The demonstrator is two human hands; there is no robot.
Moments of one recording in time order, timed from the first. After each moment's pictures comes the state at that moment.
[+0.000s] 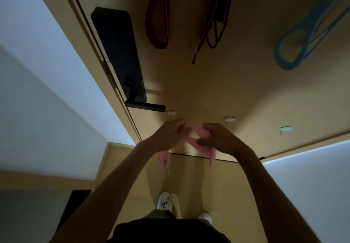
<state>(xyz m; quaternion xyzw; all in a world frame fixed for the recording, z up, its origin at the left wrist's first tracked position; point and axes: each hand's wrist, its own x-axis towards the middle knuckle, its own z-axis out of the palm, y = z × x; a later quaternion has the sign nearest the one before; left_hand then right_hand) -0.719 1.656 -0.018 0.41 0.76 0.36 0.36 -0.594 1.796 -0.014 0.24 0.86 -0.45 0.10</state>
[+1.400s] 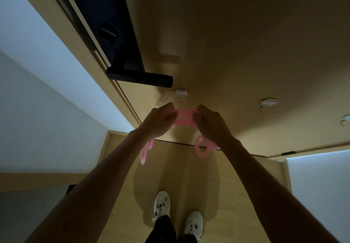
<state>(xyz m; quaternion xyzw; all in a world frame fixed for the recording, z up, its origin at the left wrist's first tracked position) -0.793 1.667 -0.198 0.36 0.85 0.28 0.27 -0.672 1.798 -0.203 0.28 0.89 -0.35 0.00</state>
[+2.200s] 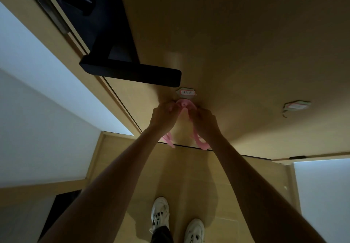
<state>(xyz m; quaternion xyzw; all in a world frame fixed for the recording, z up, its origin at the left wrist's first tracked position) -0.823 1.712 -0.276 0.24 0.86 0.36 0.27 -0.734 1.813 -0.293 0.38 0.82 -0.43 0.02</state>
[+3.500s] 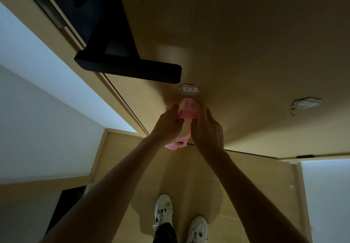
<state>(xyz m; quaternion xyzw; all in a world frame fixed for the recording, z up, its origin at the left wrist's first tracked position) -0.806 1.701 -0.290 0.30 0.86 0.31 0.28 -0.712 1.780 -0.300 0.29 0.90 -0.25 -0.19</state>
